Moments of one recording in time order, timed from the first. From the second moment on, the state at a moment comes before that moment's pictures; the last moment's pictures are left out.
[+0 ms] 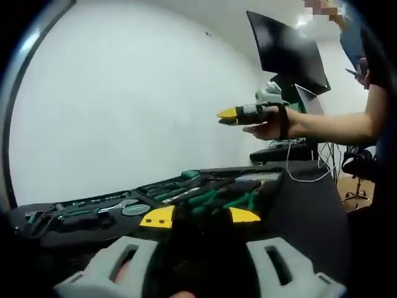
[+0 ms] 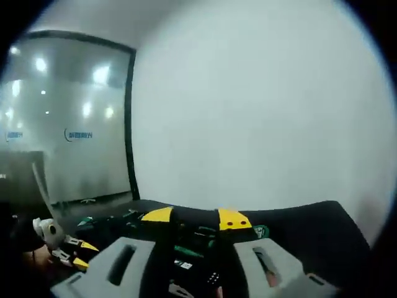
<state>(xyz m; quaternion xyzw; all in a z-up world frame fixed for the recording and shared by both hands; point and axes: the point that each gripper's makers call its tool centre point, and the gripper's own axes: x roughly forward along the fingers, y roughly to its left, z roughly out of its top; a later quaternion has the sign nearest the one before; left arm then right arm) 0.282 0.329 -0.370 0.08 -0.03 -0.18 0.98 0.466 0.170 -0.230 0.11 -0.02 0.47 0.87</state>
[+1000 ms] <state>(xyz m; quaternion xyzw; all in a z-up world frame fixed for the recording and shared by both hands) 0.280 0.328 -0.369 0.08 -0.03 -0.18 0.98 0.436 0.114 -0.283 0.12 -0.17 0.41 0.89</state>
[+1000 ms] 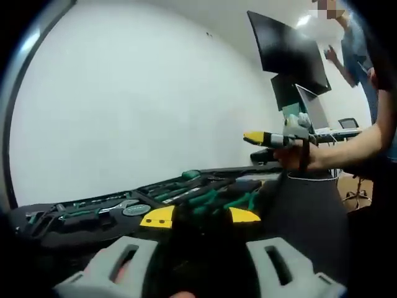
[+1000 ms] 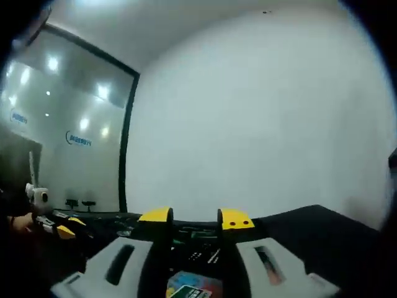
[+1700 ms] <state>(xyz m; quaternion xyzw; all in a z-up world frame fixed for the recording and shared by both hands) 0.283 0.330 -0.371 0.07 -0.02 -0.17 0.98 0.473 0.097 -0.315 0.17 -0.09 0.39 0.90</state>
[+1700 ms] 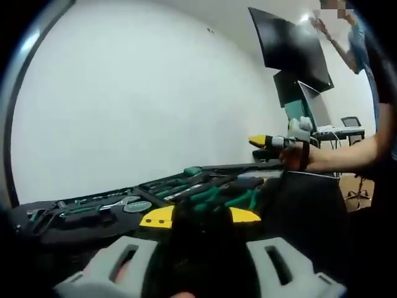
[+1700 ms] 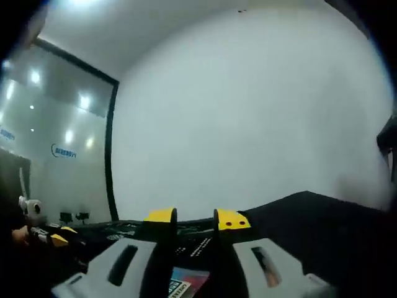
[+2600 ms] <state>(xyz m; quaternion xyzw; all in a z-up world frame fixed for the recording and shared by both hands) 0.282 0.325 -0.369 0.01 -0.01 -0.19 0.98 0.481 0.098 -0.330 0.21 -0.04 0.39 0.90</state>
